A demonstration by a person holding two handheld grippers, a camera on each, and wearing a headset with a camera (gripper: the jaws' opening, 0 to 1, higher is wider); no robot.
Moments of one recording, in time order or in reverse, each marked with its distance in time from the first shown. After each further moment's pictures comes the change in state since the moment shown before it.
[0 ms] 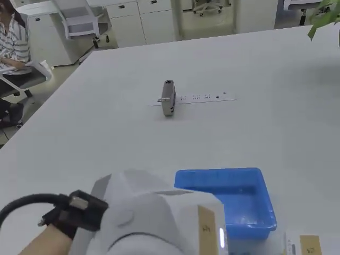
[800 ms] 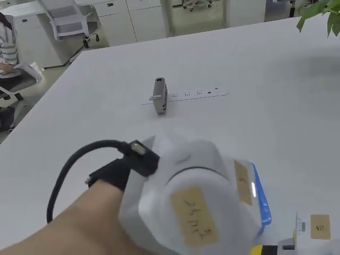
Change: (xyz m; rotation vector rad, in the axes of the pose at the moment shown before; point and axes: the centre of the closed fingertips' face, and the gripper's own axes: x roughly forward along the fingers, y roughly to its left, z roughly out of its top) left arm 0.021 0.026 0.017 0.062 0.016 -0.063; right arm -0.015 -0.023 -0.011 0.080 0.033 -0.107
